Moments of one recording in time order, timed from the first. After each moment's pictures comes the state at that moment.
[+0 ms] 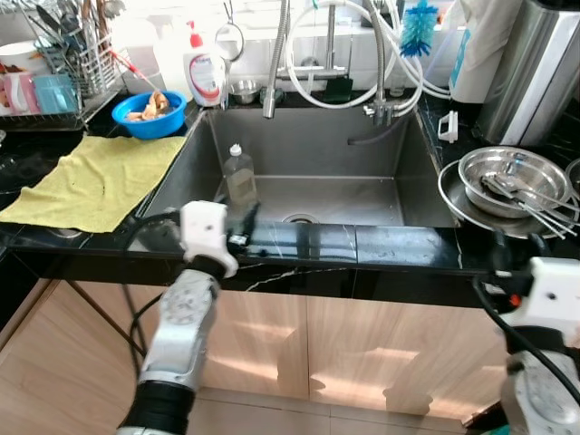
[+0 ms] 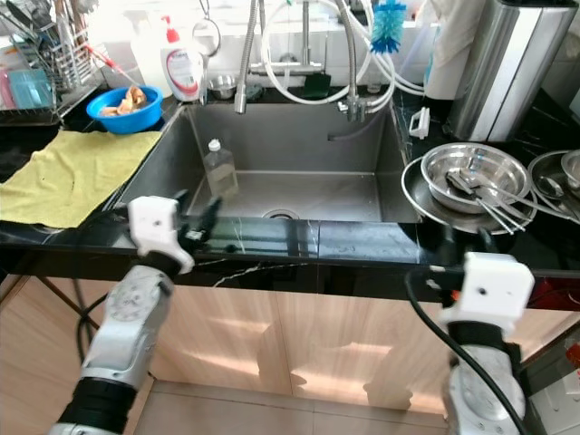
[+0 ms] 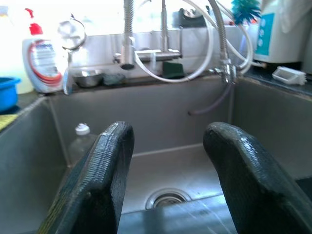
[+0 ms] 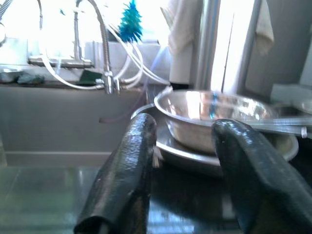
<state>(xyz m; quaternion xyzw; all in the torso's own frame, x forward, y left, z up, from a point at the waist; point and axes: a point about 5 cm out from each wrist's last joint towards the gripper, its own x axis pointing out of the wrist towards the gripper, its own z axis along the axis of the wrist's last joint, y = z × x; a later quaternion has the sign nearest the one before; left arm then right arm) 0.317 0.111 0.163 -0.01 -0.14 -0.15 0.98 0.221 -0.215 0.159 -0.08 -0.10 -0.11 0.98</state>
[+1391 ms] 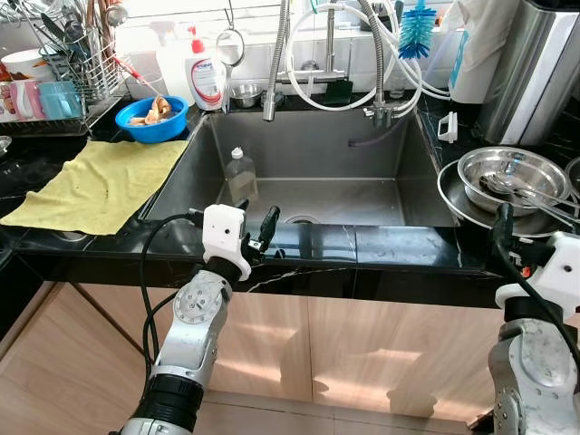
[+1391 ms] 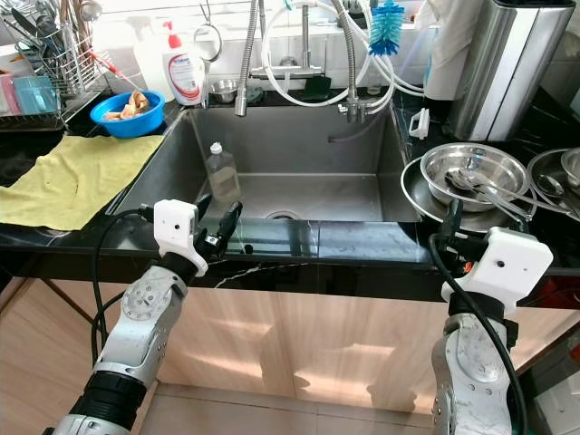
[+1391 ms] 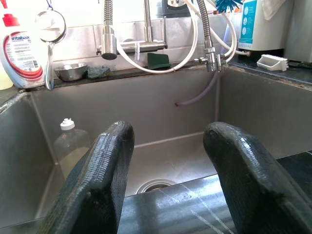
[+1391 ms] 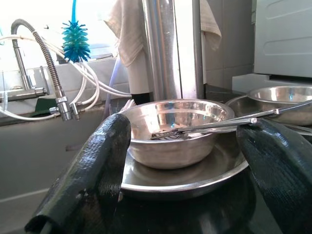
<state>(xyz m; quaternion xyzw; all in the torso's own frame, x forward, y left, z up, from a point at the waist) 0.320 0.106 0.152 -0.01 -0.13 -0.18 0.98 0.246 -0.232 0.170 -0.02 -0.13 -0.20 0.97</state>
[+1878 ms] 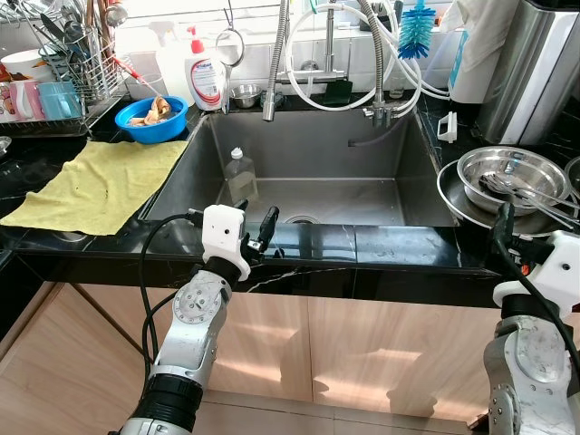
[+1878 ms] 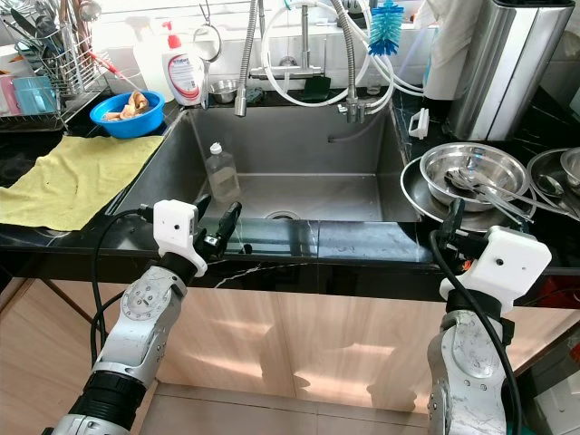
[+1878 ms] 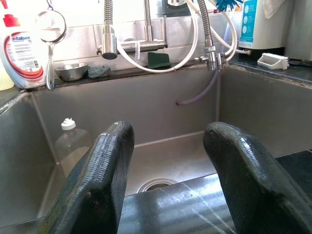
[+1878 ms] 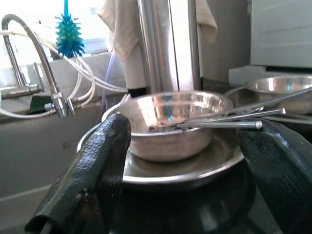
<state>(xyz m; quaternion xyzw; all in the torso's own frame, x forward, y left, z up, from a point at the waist) 0.320 0.107 0.151 0.00 -0.13 -0.18 0.98 0.248 -0.231 0.163 -0.01 -0.11 -0.21 0.97</state>
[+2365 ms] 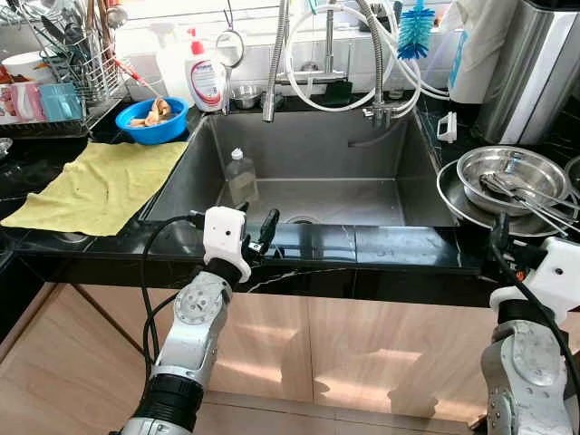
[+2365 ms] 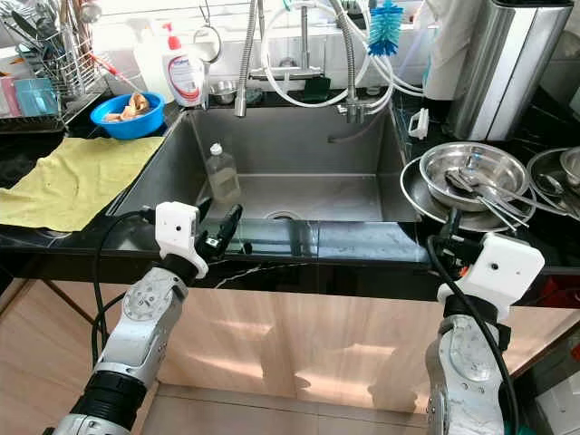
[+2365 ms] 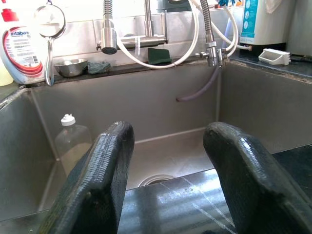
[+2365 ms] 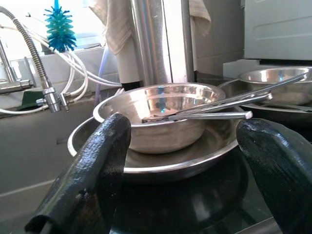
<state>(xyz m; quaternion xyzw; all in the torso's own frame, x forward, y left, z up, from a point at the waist) 0.320 0.106 0.148 0.00 -0.12 -0.18 0.98 0.246 -0.233 0.160 -0.01 -0.11 -0.23 0.97</state>
